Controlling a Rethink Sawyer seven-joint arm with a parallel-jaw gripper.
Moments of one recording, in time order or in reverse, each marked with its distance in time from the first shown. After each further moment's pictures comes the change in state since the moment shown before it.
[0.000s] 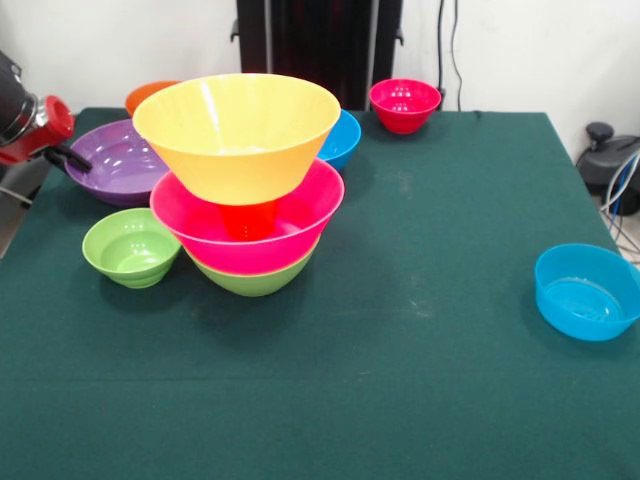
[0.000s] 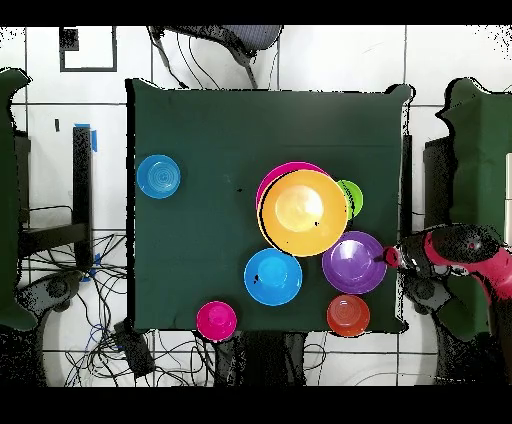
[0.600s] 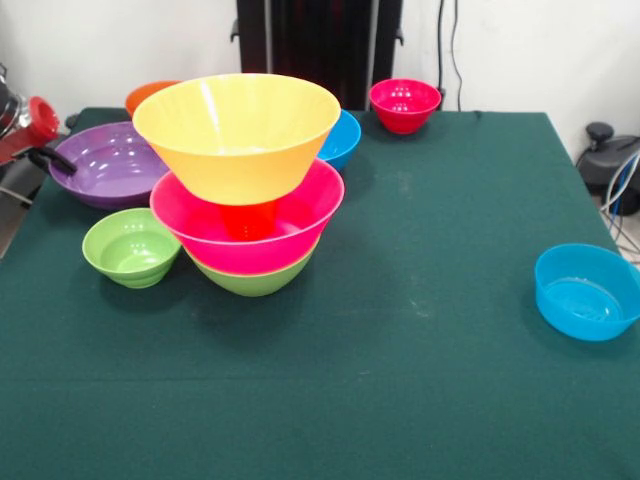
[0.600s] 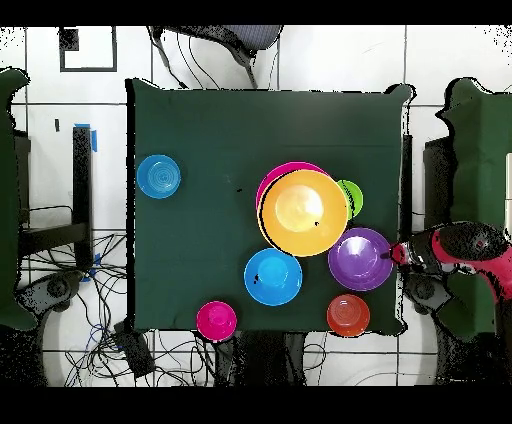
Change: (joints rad) arm -0.001 0.001 0.005 -0.040 0.000 0.016 -0.001
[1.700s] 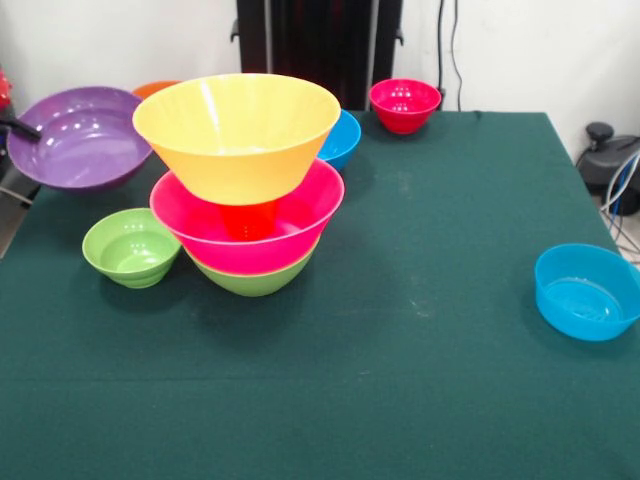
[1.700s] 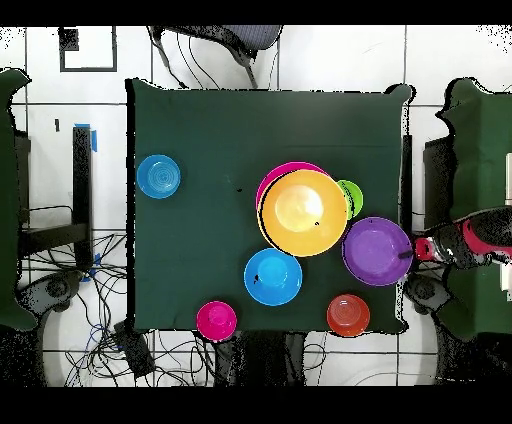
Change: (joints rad) arm 0.000 0.003 0.077 -0.168 0.009 0.328 -0.027
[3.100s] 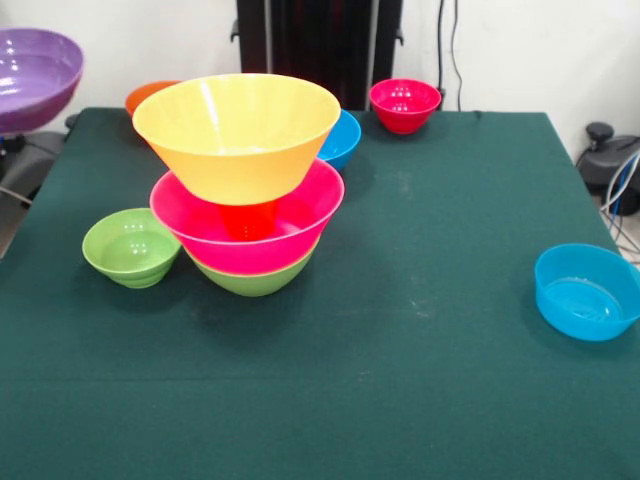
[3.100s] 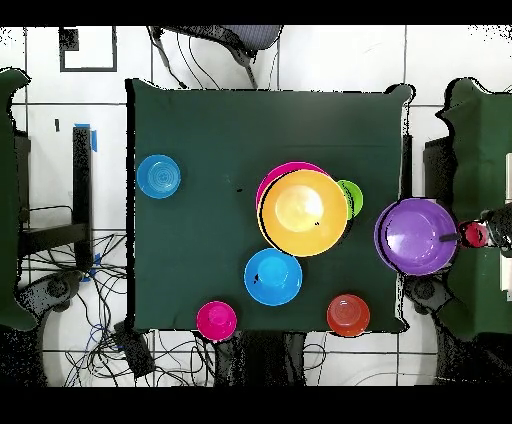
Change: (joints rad) arm -0.006 -0.118 0.122 -0.114 0.036 0.142 -0.098
